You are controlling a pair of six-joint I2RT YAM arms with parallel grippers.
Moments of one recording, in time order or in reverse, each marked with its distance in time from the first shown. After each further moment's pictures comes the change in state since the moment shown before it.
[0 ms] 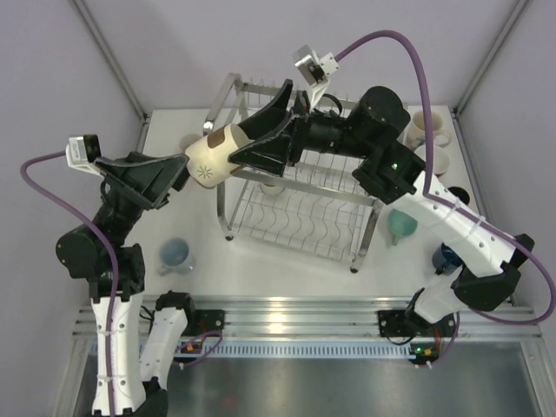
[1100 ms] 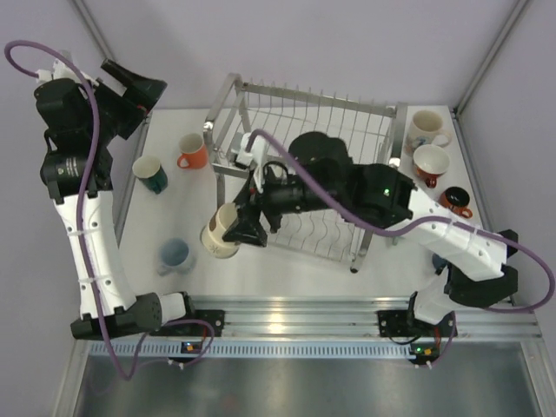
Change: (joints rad) left arm 0.134 0.648 0.846 -1.138 -0.370 0.882; right arm 0.306 0.064 0.222 -0.815 0.353 -0.421
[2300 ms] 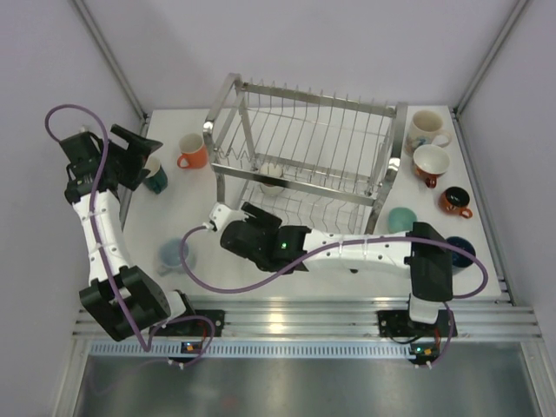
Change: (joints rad) left arm 0.291 0.013 -0.618 0.190 0.166 0.021; right arm 0.133 0.235 -0.525 0.237 0.974 -0.187
